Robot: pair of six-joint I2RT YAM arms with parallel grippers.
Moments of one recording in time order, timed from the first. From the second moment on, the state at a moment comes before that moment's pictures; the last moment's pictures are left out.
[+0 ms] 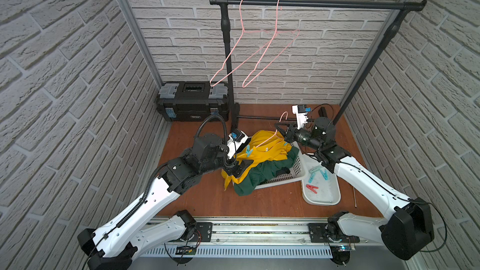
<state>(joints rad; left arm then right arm) -0.78 0.96 1.11 -0.67 0.18 0.05 0.36 1.23 0.93 0.11 -0.46 0.51</state>
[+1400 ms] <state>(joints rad) -0.76 1.01 1.10 -0.48 0.23 0.04 0.37 1.23 0.92 0.12 -0.44 0.51</state>
